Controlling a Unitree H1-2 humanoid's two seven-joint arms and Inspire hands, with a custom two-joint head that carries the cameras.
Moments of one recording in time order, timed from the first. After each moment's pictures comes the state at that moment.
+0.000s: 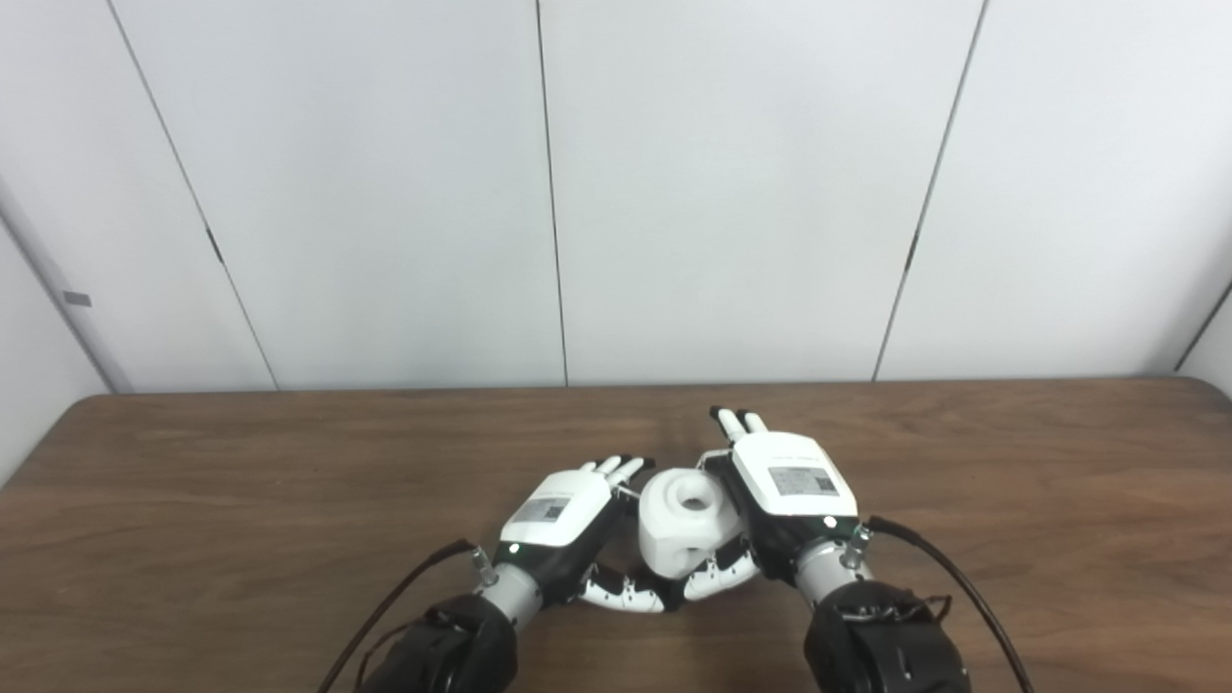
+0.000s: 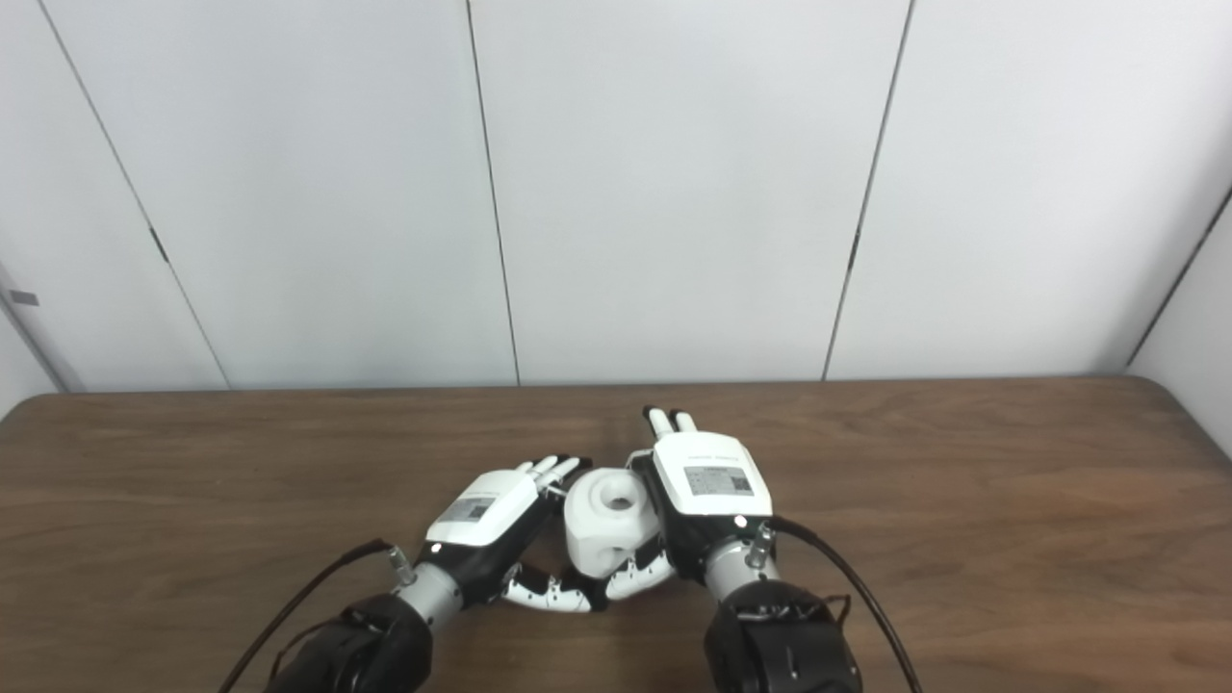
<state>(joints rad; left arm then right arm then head) -0.41 0.22 -0.46 0.13 0.77 0.03 -0.16 -0.32 -0.01 0.28 -0.31 -1.41 0.31 0.56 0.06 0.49</state>
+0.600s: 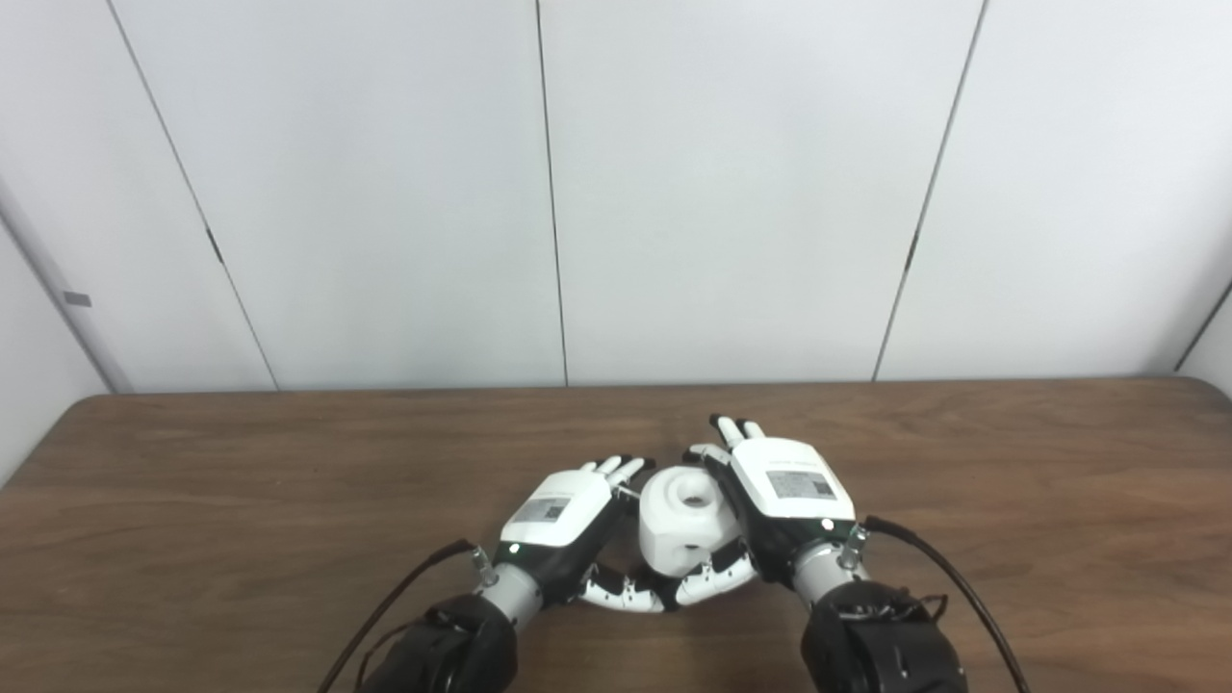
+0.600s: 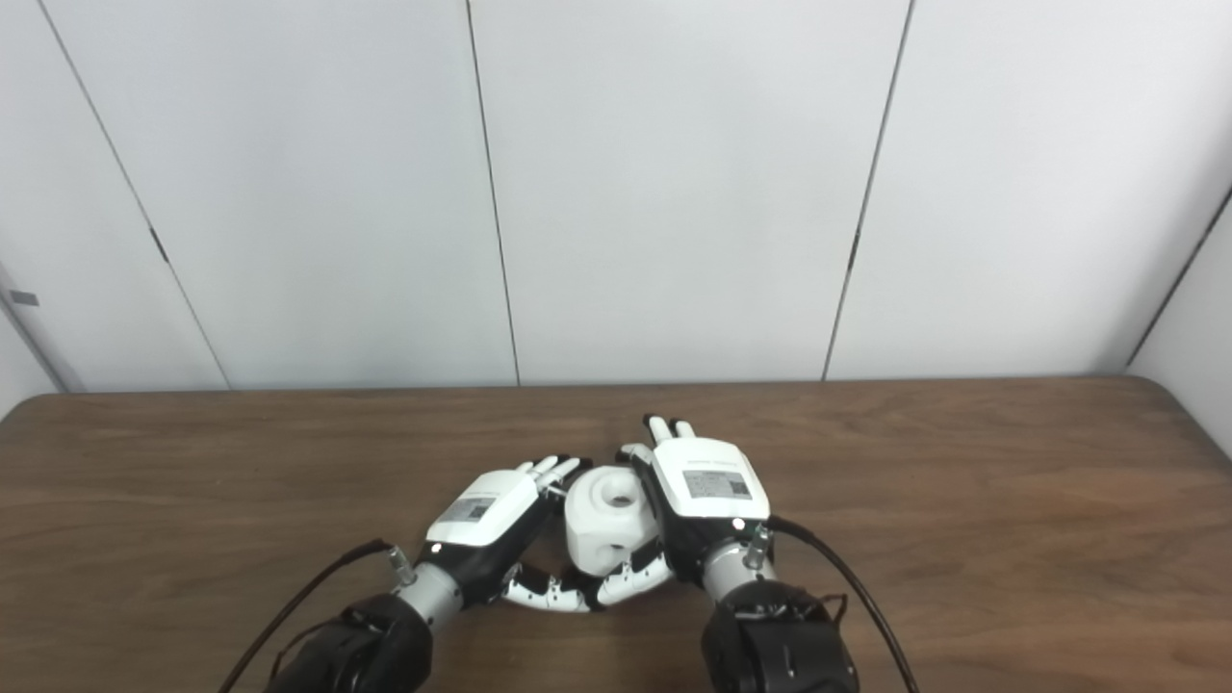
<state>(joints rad) -0.41 0.22 -0.46 0.14 0.77 0.02 -0.16 -0.32 0.00 0.28 -0.31 -1.41 0.34 0.60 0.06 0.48</state>
